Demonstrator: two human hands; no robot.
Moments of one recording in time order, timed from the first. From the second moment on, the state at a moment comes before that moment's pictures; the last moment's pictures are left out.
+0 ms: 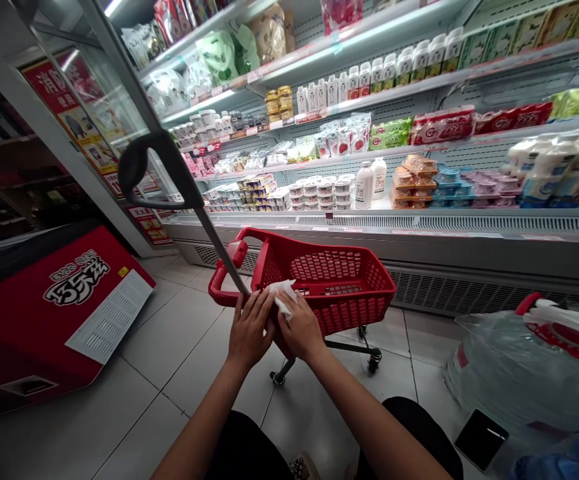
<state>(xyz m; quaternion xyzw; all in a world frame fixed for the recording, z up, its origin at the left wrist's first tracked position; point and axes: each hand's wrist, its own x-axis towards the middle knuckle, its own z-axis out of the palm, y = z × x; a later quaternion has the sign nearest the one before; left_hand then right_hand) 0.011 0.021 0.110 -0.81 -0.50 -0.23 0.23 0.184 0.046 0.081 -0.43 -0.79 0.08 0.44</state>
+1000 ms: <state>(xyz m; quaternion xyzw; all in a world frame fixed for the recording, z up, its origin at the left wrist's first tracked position) -0.003 0.032 0.112 -0.80 -0.52 -0.18 0.25 0.235 0.056 0.052 -0.42 -0.80 0.05 0.42</state>
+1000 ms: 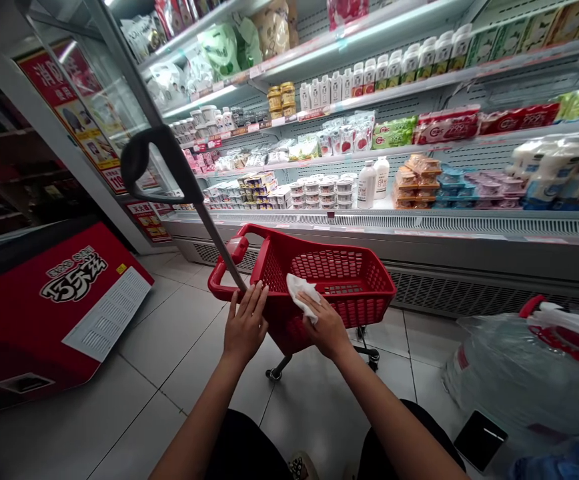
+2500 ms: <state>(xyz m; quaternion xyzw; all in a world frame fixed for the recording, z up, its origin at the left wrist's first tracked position) 0.005 0.043 0.085 -0.78 -0.56 -0.20 0.22 0.191 0.067 0.053 -0.44 -0.84 0.00 0.32</state>
